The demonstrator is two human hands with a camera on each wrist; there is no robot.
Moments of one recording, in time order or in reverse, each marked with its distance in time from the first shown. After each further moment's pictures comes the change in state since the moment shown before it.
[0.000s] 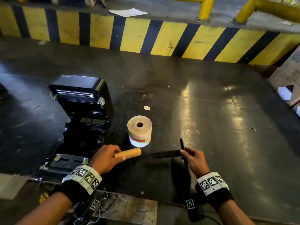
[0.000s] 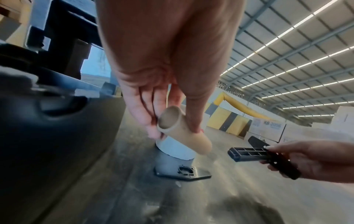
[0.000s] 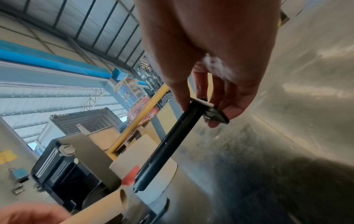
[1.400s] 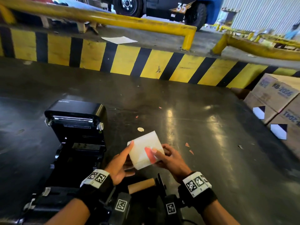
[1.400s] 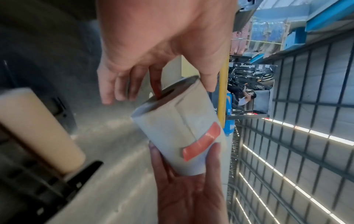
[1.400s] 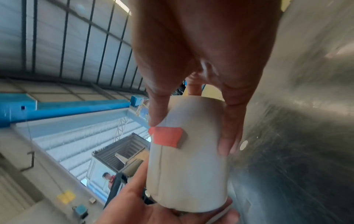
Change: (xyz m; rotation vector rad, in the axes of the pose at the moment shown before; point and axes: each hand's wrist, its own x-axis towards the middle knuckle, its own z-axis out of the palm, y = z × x) left_hand 0.037 0.070 -0.029 -1.297 -0.299 -0.366; right_hand -0.015 -0.144 0.047 0.393 -0.308 0.013
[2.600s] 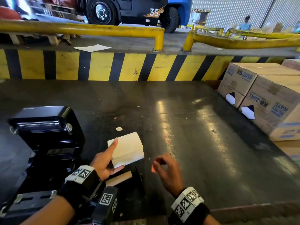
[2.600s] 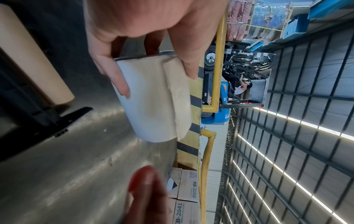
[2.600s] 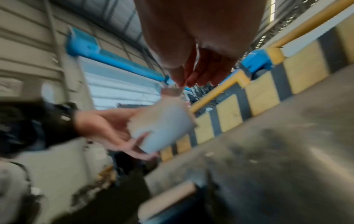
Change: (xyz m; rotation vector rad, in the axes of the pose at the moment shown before) left_hand -0.018 -0.015 0.049 -0.073 0.148 0.018; right_hand -0.073 0.075 -0.076 -0.593 0.352 -0.535
